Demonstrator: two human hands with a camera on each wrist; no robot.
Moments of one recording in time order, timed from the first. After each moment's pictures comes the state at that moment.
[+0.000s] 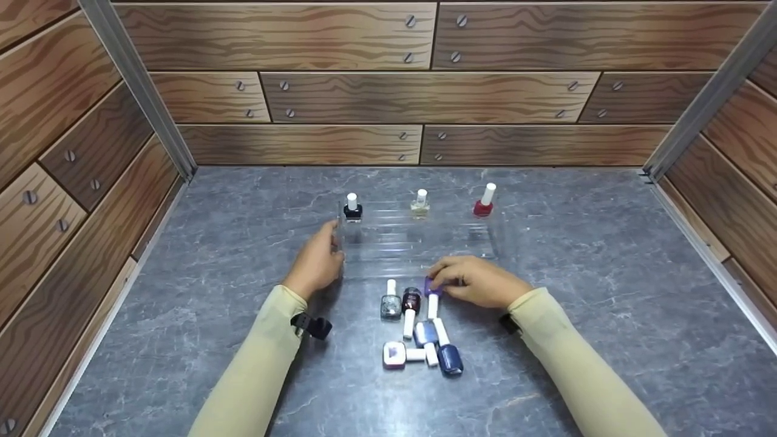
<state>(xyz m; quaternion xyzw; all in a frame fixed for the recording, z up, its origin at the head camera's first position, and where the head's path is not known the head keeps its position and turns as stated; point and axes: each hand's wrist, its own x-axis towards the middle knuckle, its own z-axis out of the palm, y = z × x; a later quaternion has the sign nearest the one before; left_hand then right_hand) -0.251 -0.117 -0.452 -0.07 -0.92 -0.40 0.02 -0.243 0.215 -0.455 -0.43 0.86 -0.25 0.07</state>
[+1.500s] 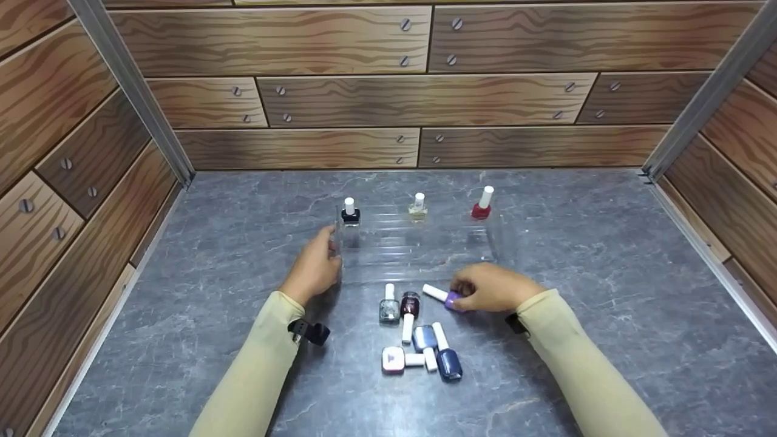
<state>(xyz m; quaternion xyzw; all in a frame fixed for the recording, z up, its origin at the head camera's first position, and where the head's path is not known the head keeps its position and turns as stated) -0.253 -0.118 -0.455 -0.06 -0.91 -0.41 0.02 -0.238 0.229 -0.442 -0.33 0.91 -0.20 0.15</state>
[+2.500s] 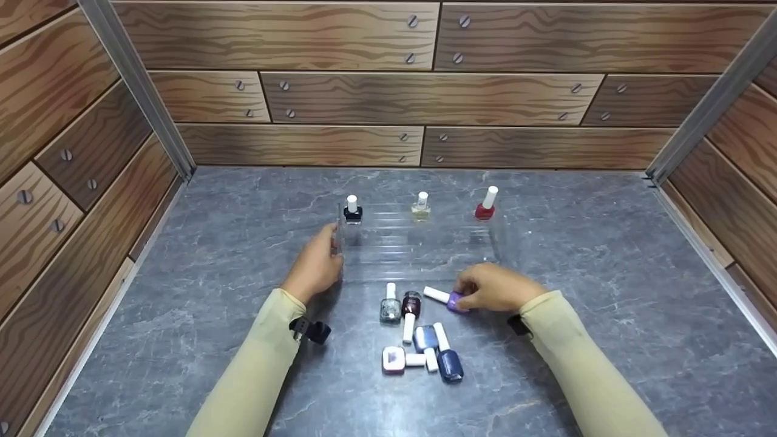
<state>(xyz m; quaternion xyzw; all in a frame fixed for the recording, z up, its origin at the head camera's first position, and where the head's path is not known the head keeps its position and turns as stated) -0.251 -0.117 -0.453 -0.07 -0.91 -0.41 0.02 -0.238 0.229 -0.439 -0.30 0.91 -0.22 0.18</state>
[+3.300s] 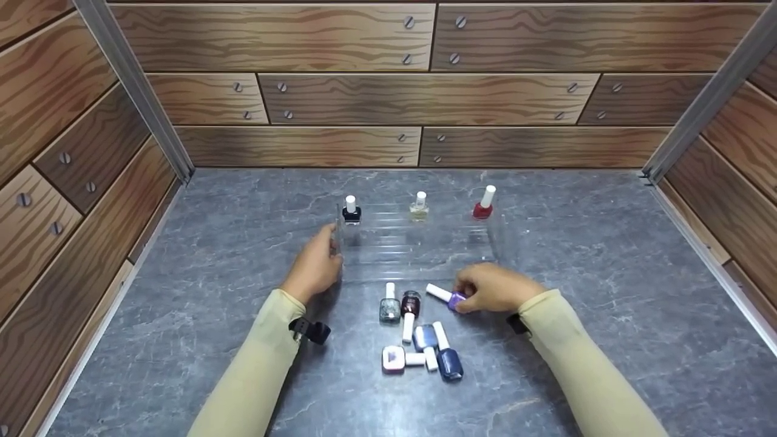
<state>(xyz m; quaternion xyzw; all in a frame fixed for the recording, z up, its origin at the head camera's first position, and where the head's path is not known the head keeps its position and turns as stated) -0.252 -0.117 -0.454 -0.07 -0.91 -0.41 0.03 -0.235 0.228 -0.437 -0.29 0.92 -0.21 0.18</state>
